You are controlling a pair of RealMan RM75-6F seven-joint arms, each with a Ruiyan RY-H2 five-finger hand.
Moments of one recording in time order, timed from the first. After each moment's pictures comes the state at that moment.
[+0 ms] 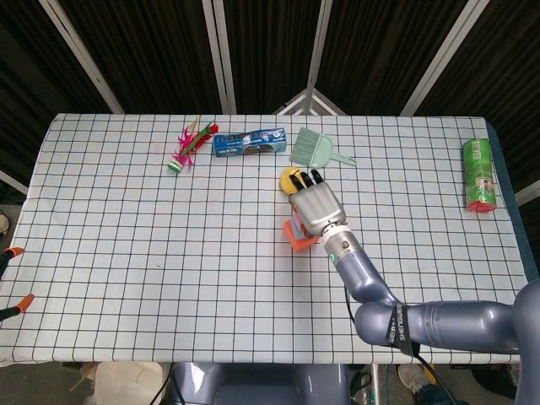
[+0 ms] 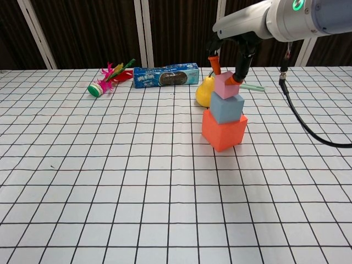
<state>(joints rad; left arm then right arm) -0.05 -1.07 -0.06 -1.67 1.36 1.48 0.15 1.31 -1.24 0.14 -1.85 -0.27 1.00 -0.81</state>
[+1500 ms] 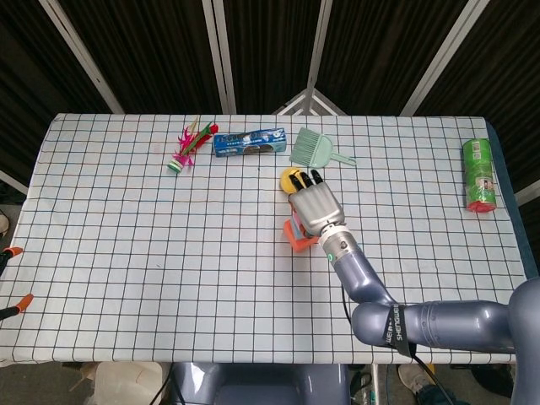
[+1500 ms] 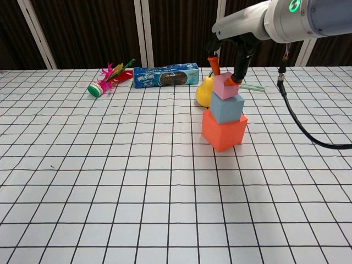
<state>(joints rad) -0.04 -1.07 -0.06 -1.67 1.36 1.48 0.14 1.31 -1.25 0.14 -1.85 -0.24 1.02 -0.82</state>
